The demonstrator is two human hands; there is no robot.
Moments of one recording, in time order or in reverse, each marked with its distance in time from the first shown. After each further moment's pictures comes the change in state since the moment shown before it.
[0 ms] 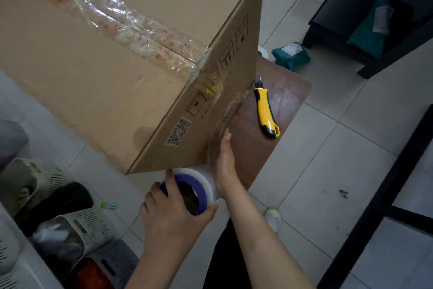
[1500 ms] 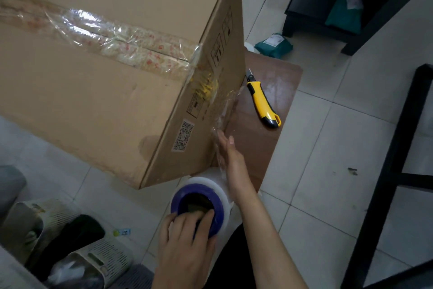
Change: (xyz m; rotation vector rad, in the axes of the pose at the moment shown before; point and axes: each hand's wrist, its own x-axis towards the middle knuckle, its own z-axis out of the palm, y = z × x) left_hand -0.009 -0.054 0.008 0.043 0.453 0.865; right_hand -0.023 0.004 -0.001 0.022 -0.041 -0.152
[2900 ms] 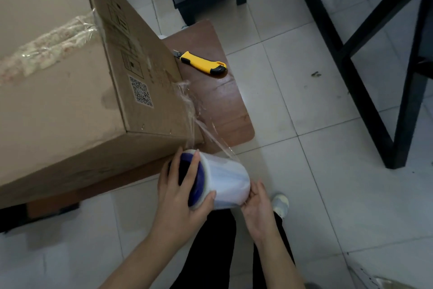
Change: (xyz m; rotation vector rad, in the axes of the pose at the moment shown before) left_hand 0.016 -0.112 -0.004 -0.353 -0.444 0.403; right_hand -0.106 0.201 0.062 1.086 0.590 -0.040
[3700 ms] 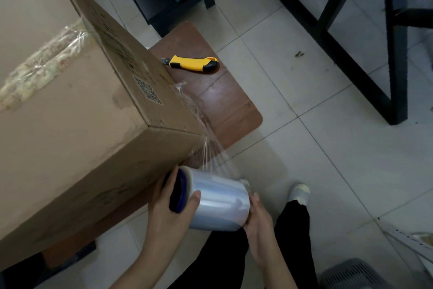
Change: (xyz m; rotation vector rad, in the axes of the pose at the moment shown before) left_hand -0.006 -0.084 -0.029 -0.271 -0.125 -0.288; right_hand -0.049 0.088 0.052 0.158 0.170 -0.081
